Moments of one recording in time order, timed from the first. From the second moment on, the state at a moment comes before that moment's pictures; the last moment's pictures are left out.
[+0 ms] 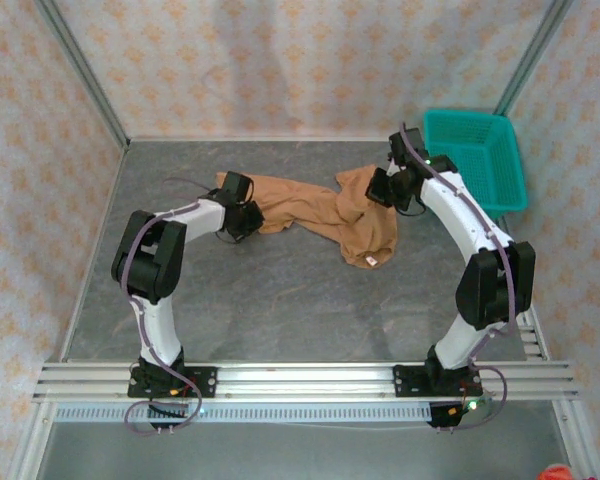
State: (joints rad) left arm -0.24 1.94 1.23 -0.37 0.14 -0.85; right arm 0.23 1.69 1.52 -0.89 -0.22 0.59
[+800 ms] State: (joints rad) left arm 0.15 1.54 1.80 -0.84 0.26 -0.70; right arm 0.00 1.63 2.01 -1.04 -0.29 0.62
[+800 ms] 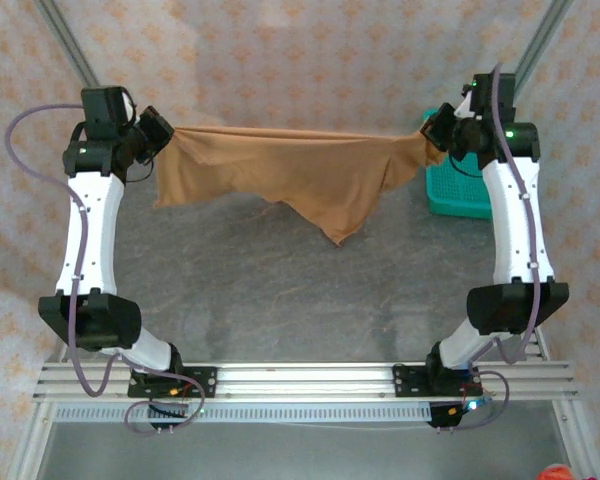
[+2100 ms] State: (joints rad) left arm 0.11 1.88 2.19 -0.66 0.40 -0.90; right arm -0.02 2.00 2.56 -0.91 -0.49 0.80
